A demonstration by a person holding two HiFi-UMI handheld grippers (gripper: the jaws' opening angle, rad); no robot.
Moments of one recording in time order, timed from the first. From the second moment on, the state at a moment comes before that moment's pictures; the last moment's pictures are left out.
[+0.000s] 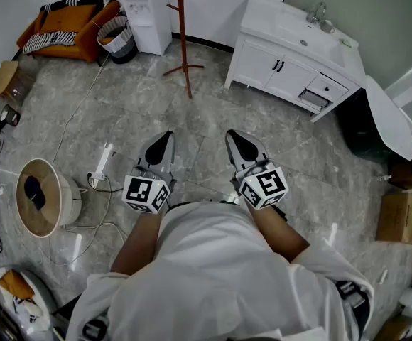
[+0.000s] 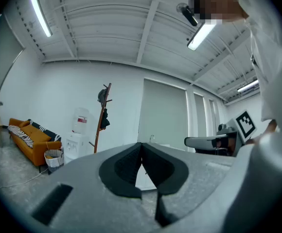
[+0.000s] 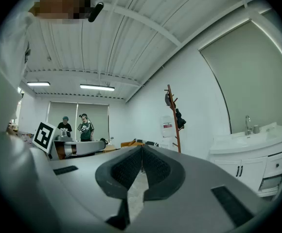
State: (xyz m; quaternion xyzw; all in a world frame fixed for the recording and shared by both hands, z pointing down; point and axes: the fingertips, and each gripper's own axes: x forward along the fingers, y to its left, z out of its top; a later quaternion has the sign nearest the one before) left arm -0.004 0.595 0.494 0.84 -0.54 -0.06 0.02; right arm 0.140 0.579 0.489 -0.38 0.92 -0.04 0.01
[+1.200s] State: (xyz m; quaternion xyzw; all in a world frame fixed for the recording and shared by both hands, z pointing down) left arm -0.051 0.432 0.516 0.87 -0.48 -0.07 0.07; right arm 0.092 0.418 0.507 -0.36 0.93 -0.09 0.06
